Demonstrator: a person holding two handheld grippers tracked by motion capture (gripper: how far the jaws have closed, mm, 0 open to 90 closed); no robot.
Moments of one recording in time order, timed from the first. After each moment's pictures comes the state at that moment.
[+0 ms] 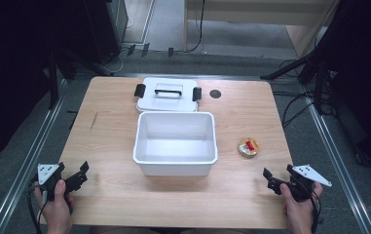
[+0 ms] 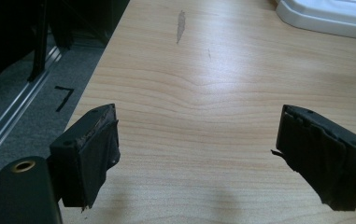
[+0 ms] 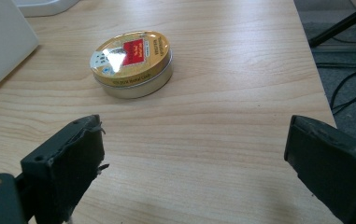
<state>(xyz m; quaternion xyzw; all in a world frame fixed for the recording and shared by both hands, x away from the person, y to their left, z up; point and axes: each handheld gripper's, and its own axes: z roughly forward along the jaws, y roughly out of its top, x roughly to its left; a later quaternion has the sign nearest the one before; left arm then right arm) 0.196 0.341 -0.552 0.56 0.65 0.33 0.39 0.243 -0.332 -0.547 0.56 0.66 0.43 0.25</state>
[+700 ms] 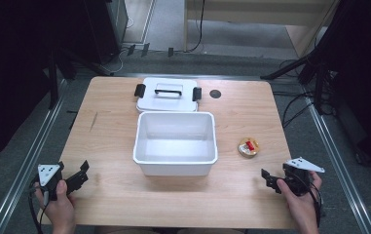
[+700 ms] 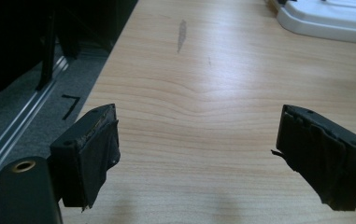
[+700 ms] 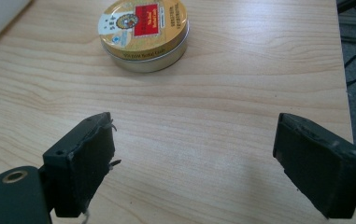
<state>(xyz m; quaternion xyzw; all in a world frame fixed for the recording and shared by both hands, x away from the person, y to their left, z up) 0.196 0.336 -0.551 0.56 0.64 0.35 0.39 0.257 -0.323 -0.528 0.55 0.73 0.35 0.21</state>
